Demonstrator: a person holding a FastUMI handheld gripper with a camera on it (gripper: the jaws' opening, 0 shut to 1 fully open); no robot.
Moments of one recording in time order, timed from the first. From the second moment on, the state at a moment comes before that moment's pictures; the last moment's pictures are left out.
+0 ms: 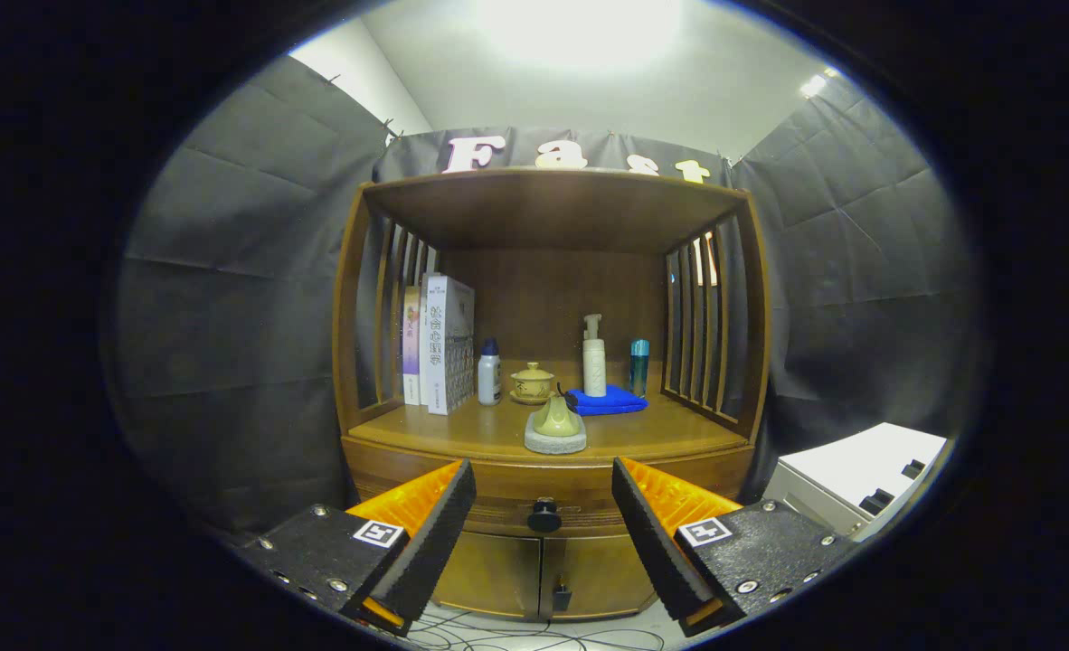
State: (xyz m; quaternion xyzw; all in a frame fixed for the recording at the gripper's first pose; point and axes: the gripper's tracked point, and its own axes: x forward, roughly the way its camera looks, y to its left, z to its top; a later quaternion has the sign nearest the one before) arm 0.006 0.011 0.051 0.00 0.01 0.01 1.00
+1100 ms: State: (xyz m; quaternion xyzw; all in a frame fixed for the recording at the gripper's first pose) arm -0.081 0.044 0.146 -0.09 -0.04 0.01 1.00
